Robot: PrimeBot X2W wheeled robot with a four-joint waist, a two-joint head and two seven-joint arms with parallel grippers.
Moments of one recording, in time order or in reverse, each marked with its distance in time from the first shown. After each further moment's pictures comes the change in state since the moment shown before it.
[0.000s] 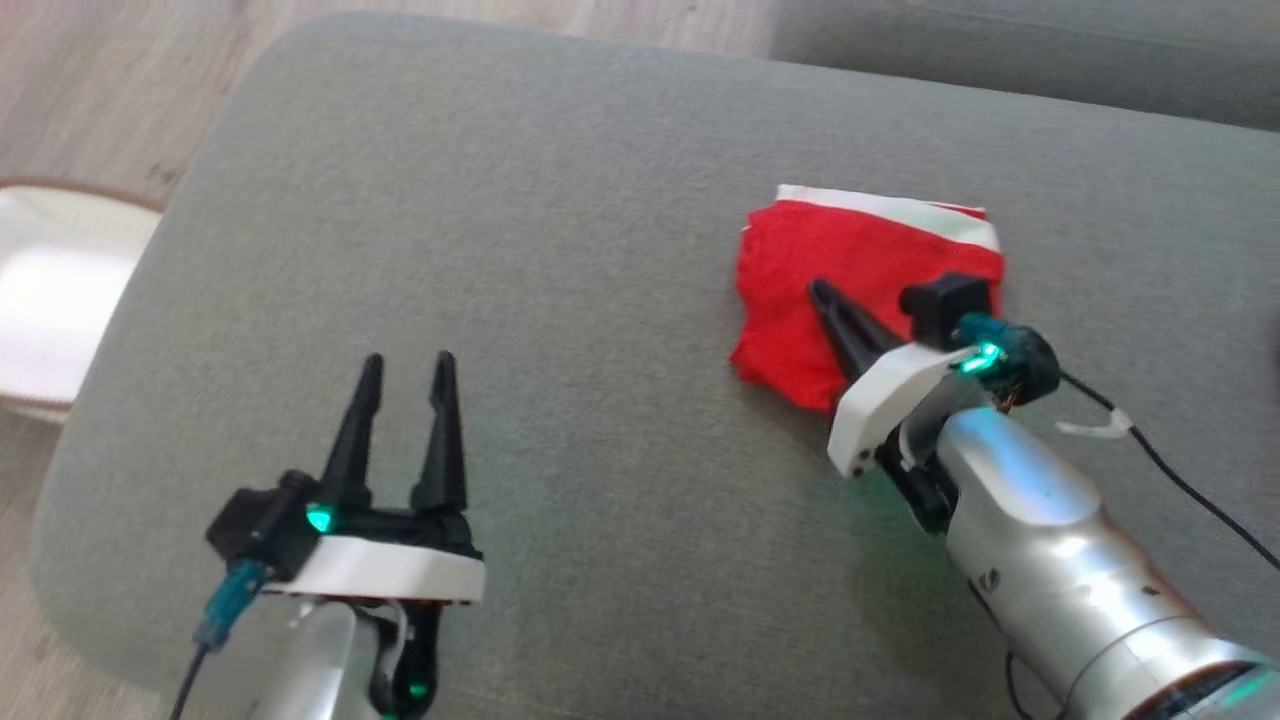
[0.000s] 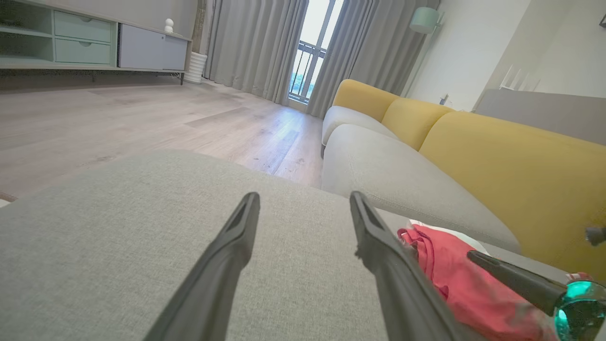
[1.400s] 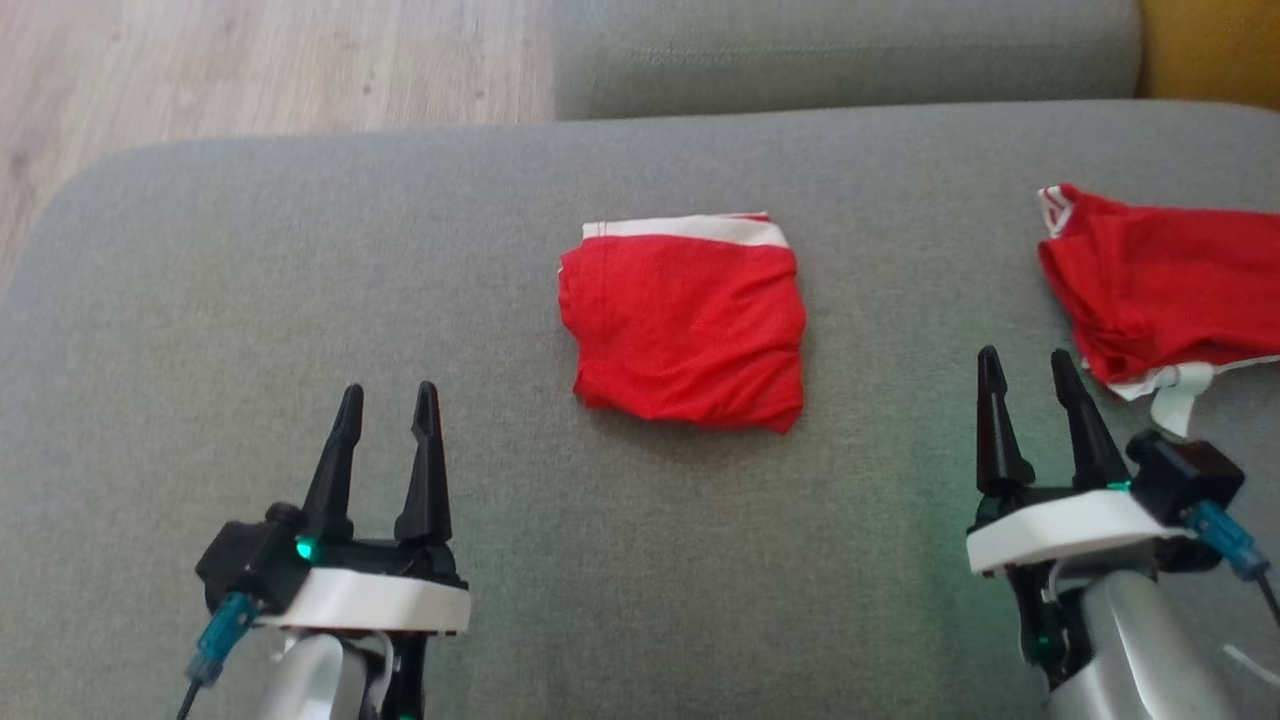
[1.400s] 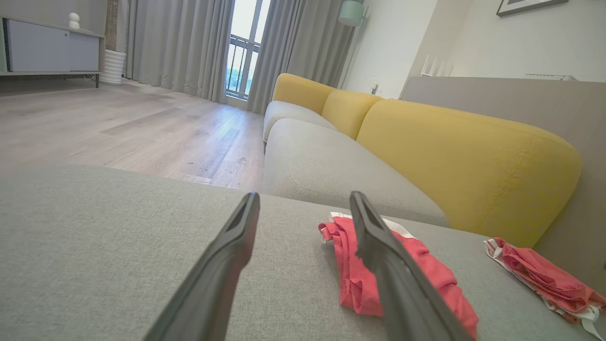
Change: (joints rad) left arm 0.063 0.001 0.054 -0.031 0.060 0.000 0.000; right arm 0.544 0.028 -0.588 -0.651 -0.151 0.000 -0.031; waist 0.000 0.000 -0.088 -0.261
